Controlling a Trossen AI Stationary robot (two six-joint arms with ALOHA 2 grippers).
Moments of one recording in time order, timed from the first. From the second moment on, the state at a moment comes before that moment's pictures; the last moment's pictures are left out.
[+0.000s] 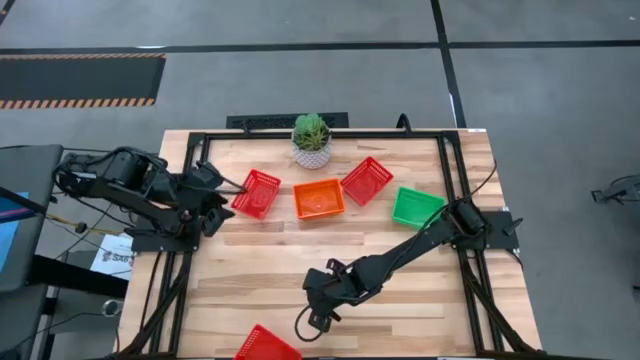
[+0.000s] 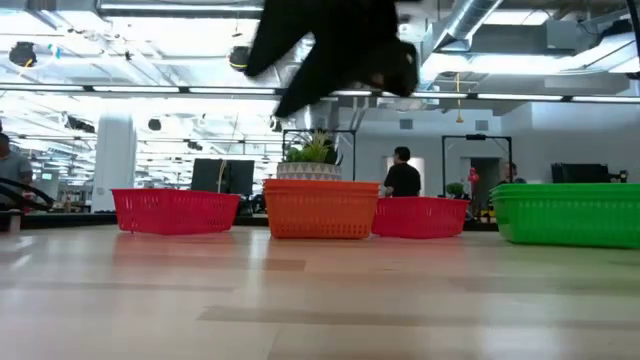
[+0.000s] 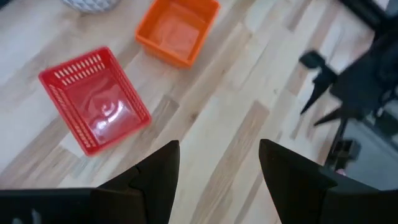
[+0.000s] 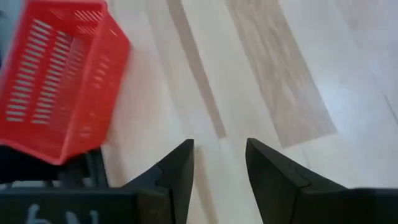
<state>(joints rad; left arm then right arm) -0.28 1.05 1.47 -1.40 -0.23 -0.87 0.46 2.11 1.71 -0.56 0.14 0.81</state>
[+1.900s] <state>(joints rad) -1.02 2.03 1.22 -0.07 -0.12 -1.55 0.57 2.09 1.71 -0.56 0.07 0.82</state>
